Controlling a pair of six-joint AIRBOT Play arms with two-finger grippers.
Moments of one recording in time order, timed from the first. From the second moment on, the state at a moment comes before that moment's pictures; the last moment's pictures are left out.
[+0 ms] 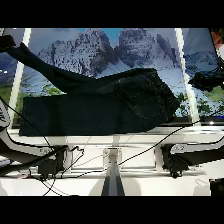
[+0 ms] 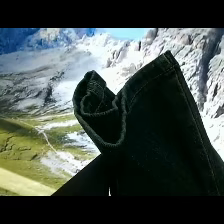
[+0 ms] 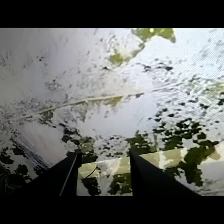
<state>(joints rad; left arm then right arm) 0.29 -1.65 1.89 1.73 -1.22 -1.57 -0.63 -1.60 1.25 -1.11 1.12 1.15</state>
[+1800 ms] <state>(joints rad) 0.26 -1.71 1.89 1.66 -1.28 -1.56 -0.23 -1.86 1.40 -0.99 1.38 0.90</state>
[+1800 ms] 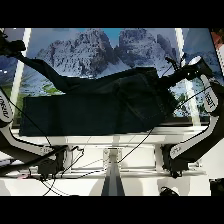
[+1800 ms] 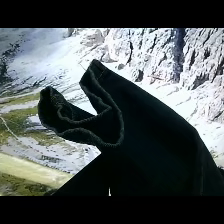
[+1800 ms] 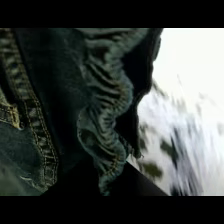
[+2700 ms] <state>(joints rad) 0.25 -1.78 1.89 1.53 -1.28 -1.56 -0.56 -1.72 1.42 -1.09 1.38 1.00</state>
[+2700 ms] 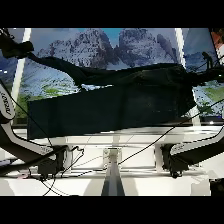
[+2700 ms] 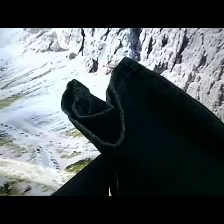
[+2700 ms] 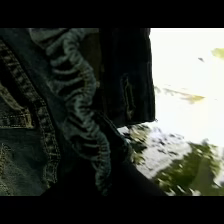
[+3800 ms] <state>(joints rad) 0.21 -2.00 2.02 1.55 -1.45 -1.48 -0.58 -1.72 1.42 -1.07 1.35 1.00</state>
